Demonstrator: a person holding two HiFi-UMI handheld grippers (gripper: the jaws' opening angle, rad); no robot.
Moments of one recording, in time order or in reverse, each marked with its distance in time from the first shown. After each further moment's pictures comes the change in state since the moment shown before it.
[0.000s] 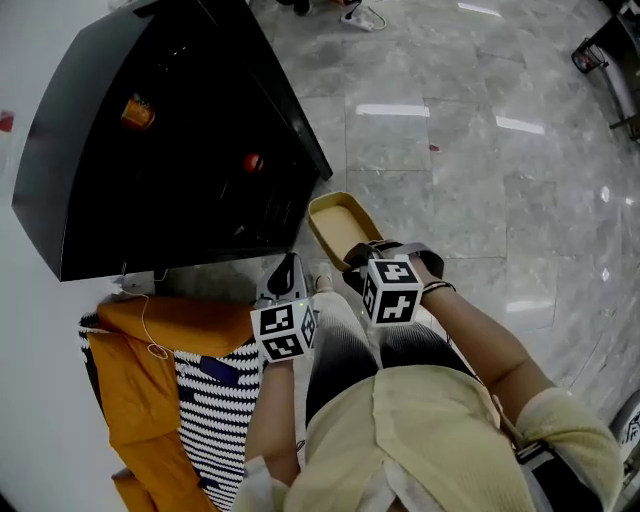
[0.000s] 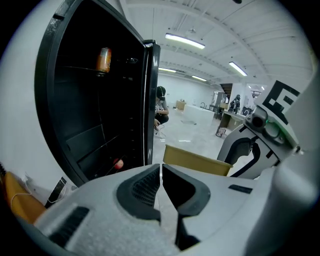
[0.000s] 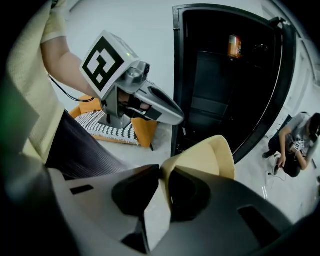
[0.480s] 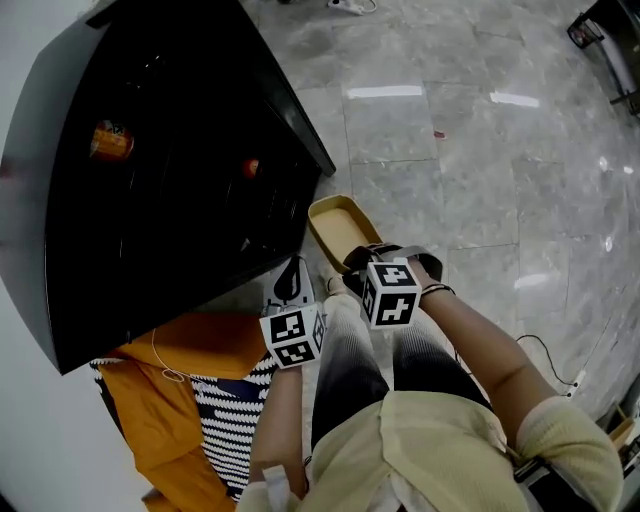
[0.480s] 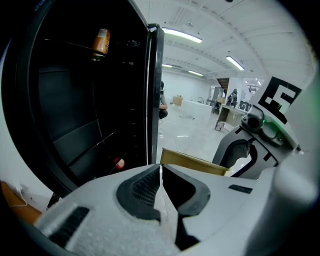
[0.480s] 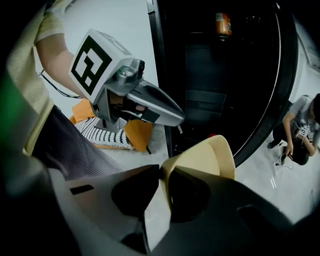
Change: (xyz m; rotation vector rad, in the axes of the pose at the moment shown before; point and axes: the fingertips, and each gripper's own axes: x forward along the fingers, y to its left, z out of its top) left arm 0.054 0.043 -0.012 0.057 0.040 -0.033; right arm 0.066 -0.040 0.009 0.102 -0.013 0.018
